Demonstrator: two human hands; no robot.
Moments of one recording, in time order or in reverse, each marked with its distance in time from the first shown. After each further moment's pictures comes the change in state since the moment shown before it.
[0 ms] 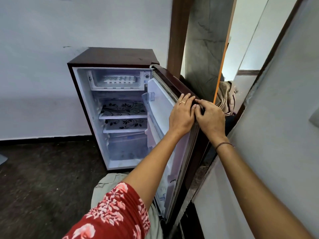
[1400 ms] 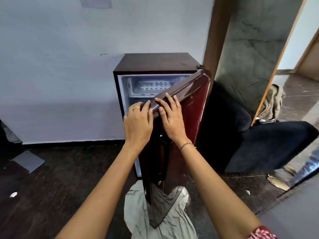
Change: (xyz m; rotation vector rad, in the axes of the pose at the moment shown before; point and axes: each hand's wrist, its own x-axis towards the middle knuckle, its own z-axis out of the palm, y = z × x) left_hand -0.044 -0.218 -0.258 0.578 0.242 -0.178; right_hand 0.000 -0.232 0.235 0.456 -0.184 -0.197
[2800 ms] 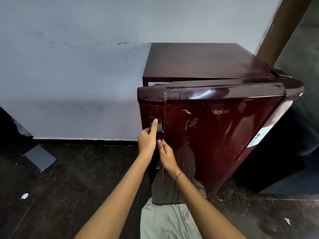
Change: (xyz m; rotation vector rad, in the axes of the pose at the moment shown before) left_hand 0.154 -0.200 0.170 -0.837 -0.221 -0.806; right_hand 0.093 0.068 0.283 0.566 -0.338 0.514
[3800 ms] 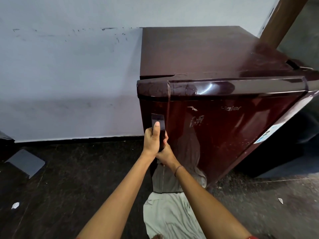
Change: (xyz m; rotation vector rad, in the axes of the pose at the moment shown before) left_hand 0.066 -0.017 0.012 -0.300 -0.390 0.166; right_hand 0.079 0.051 0.017 -0.077 -0.020 0.173
